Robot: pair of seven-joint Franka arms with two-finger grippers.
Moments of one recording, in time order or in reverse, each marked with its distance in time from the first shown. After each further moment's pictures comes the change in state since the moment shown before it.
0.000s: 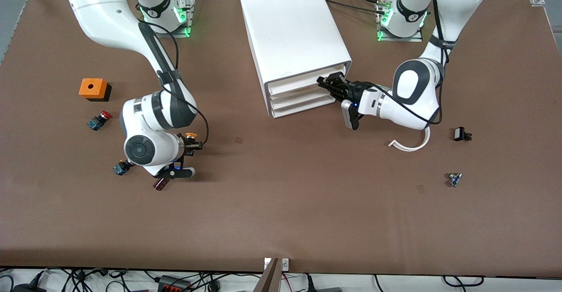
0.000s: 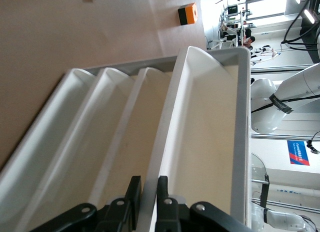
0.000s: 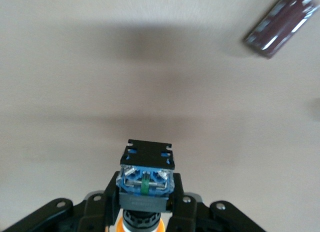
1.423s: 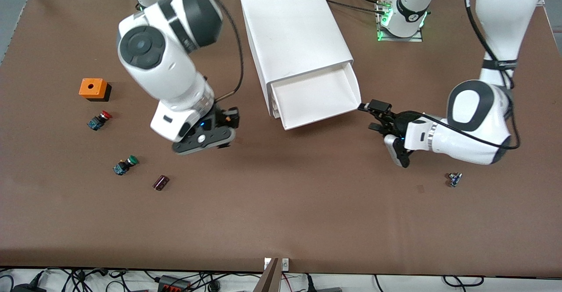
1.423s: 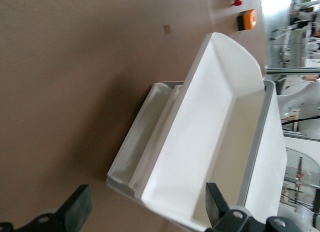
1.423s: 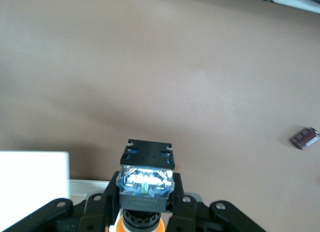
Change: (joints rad) left arm 0.158 0.109 0.003 0.452 0.408 -0.203 -0.268; right arm 0.229 -0.124 0.025 0.352 0.001 -0.049 -0.003
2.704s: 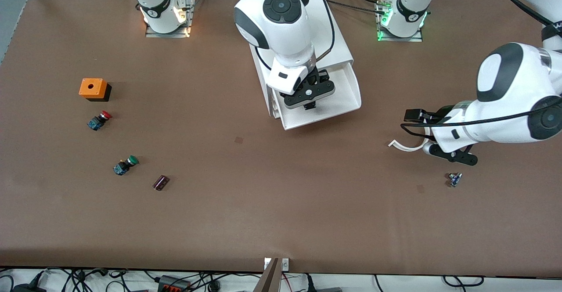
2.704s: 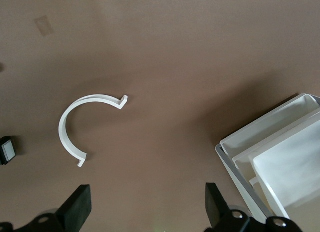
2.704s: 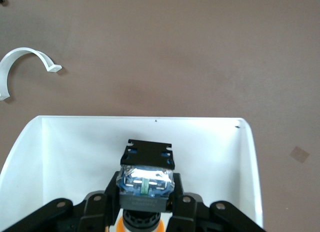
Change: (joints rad) left arm -0.012 -0.088 -0.017 0.107 0.532 -0.031 -0.522; right arm 0.288 0.133 0.027 0.015 -0.001 0.143 0.304
